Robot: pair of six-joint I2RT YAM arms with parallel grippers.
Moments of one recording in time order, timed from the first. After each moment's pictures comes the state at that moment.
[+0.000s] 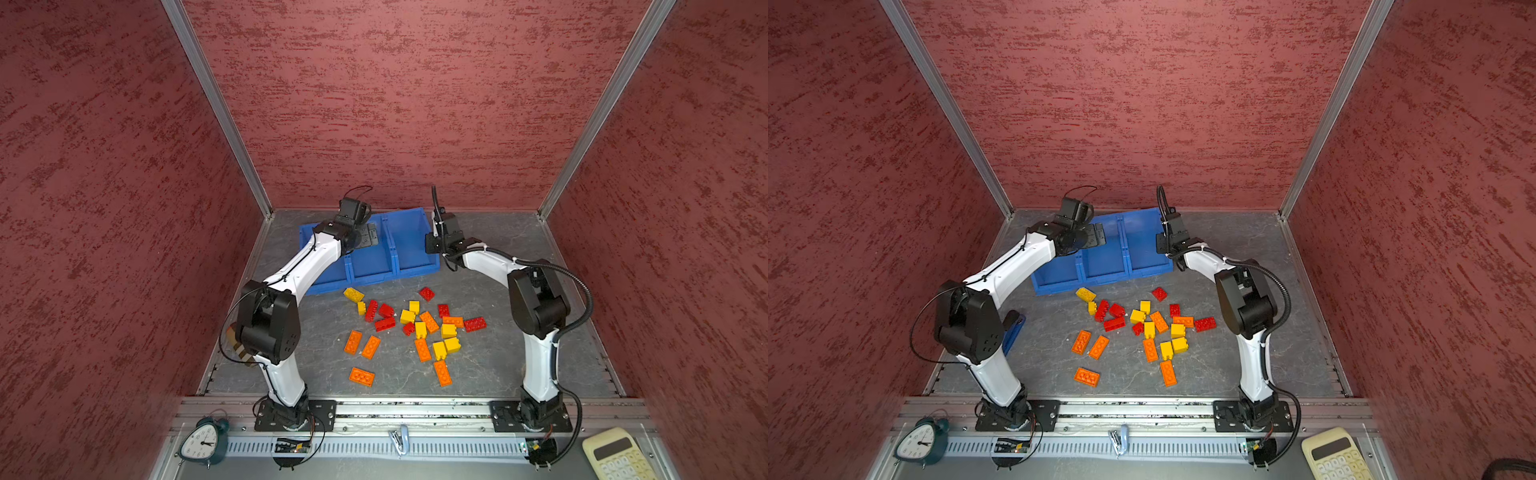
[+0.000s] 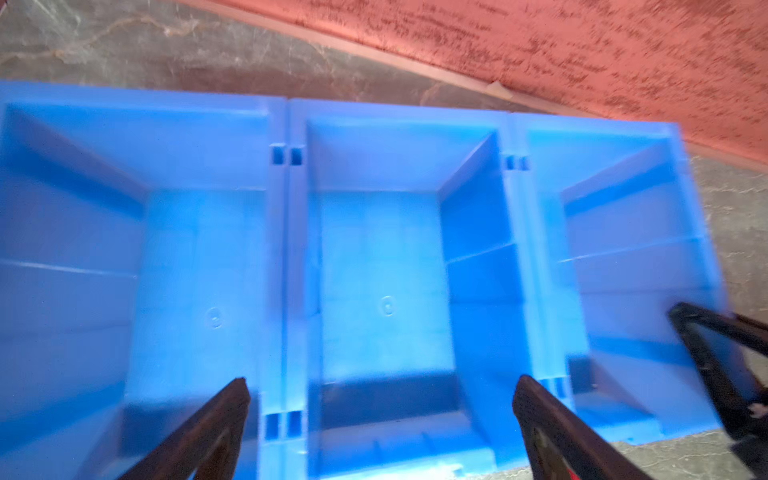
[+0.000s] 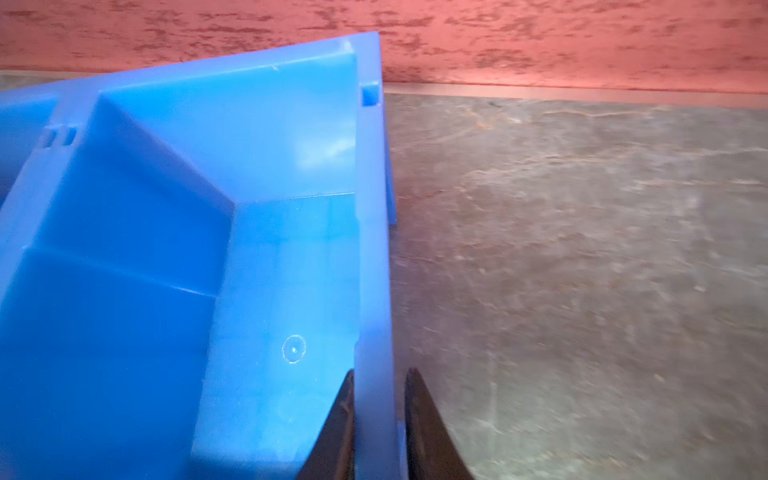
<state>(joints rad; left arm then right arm) -0.35 1.78 1.53 -0.64 -0.19 -0.50 0.40 2.04 1.47 -0.13 0.13 0.27</state>
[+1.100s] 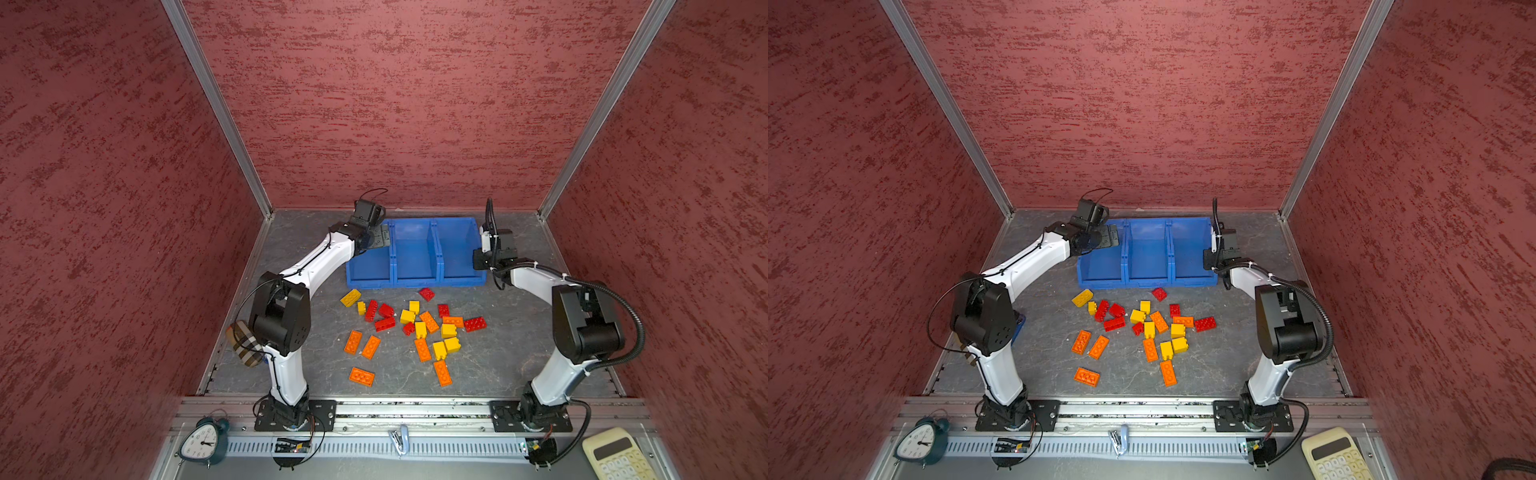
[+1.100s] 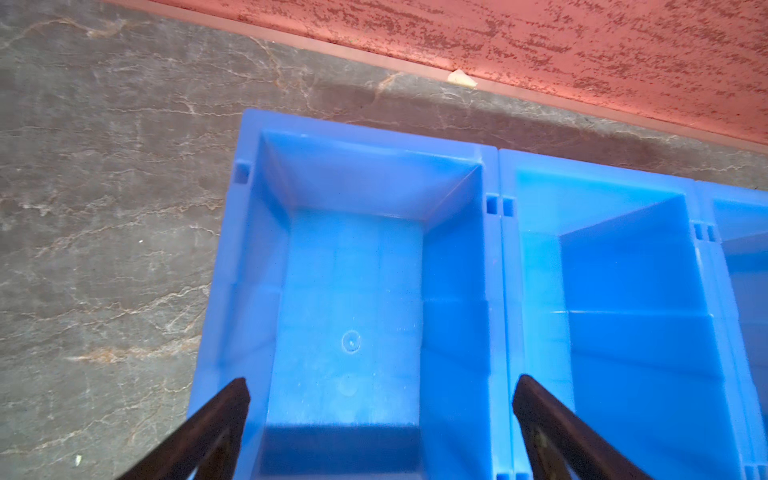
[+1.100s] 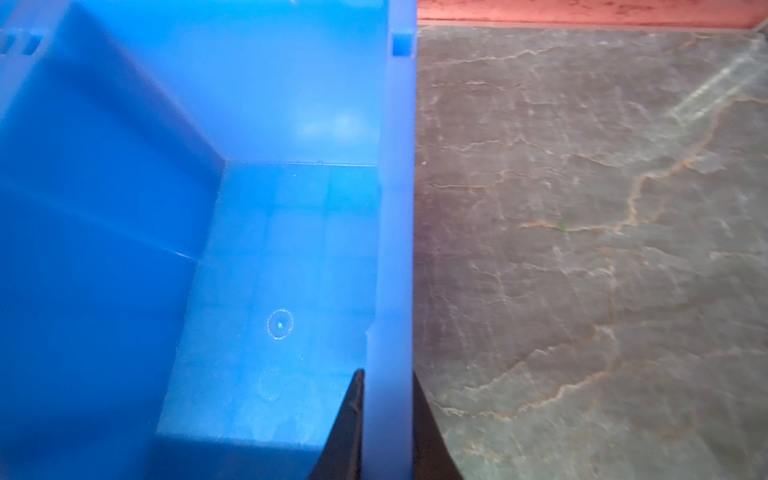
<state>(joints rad) -0.42 1.86 1.57 -0.59 -0.21 -0.50 0.14 1.76 1.05 -0.02 -0.01 0.06</state>
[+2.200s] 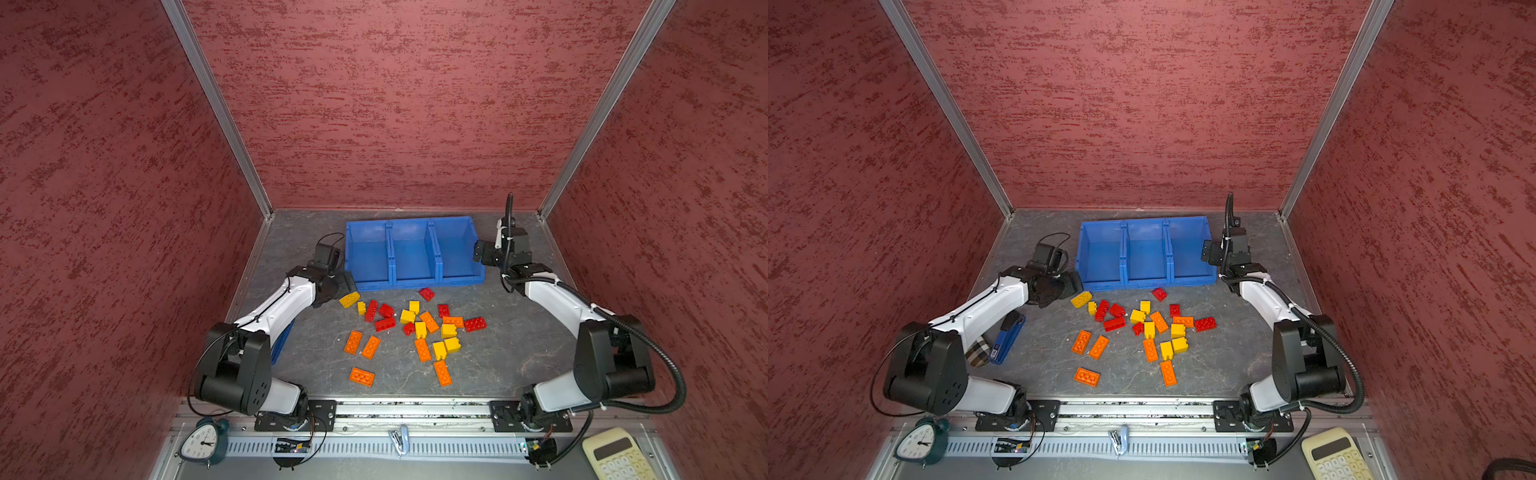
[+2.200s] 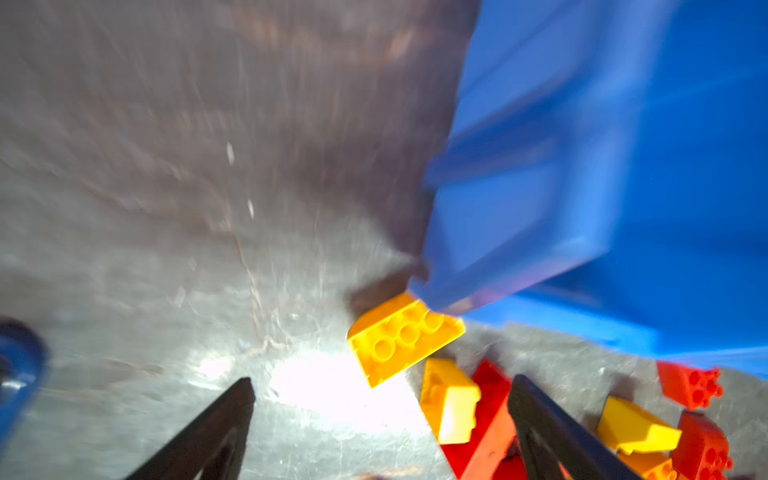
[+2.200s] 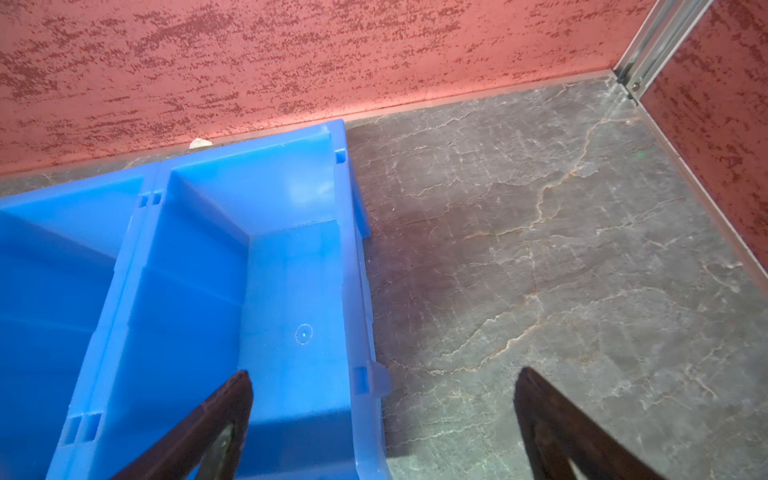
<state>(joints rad) -0.24 1.43 0.89 -0.60 0.04 -0.61 0.15 1.50 0.97 -0.06 0.10 0.26</state>
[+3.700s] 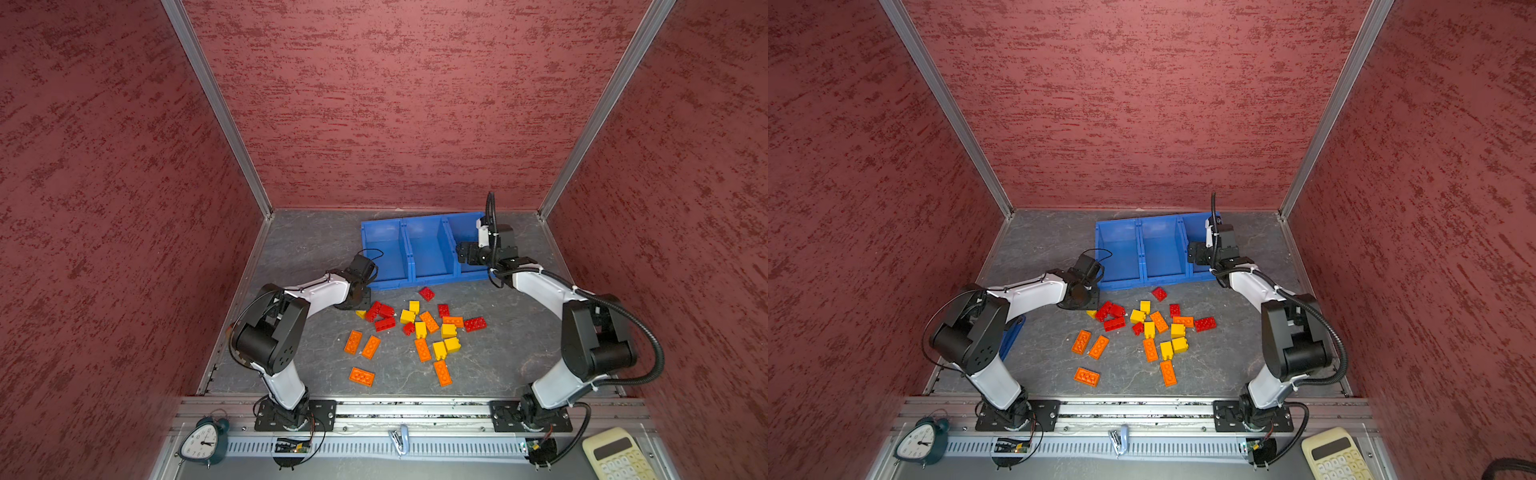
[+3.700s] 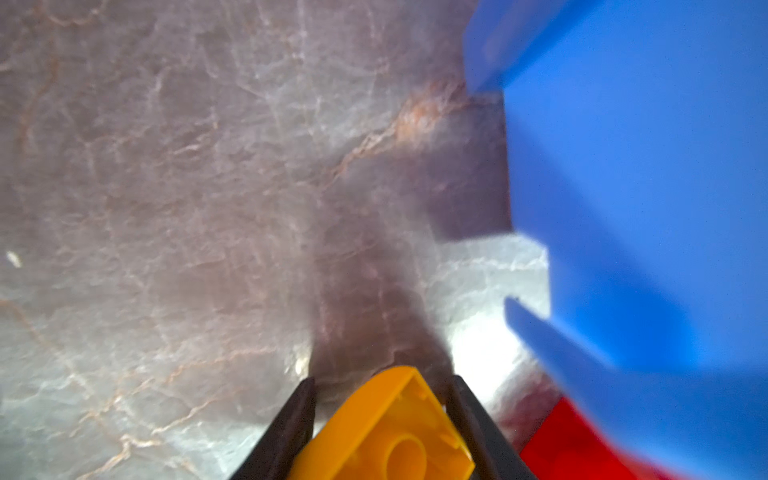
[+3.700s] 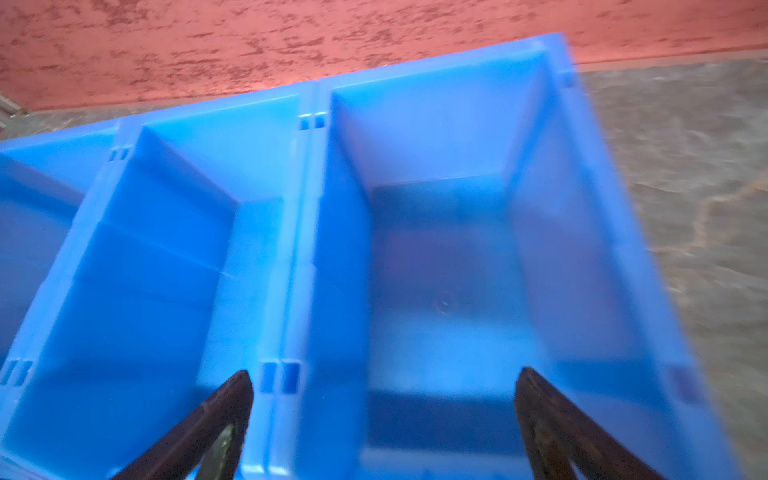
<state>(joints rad) -0.45 1.70 0.95 -0.54 -0.14 -0.43 0.20 1.67 1.07 -0.05 -0.10 0.20</state>
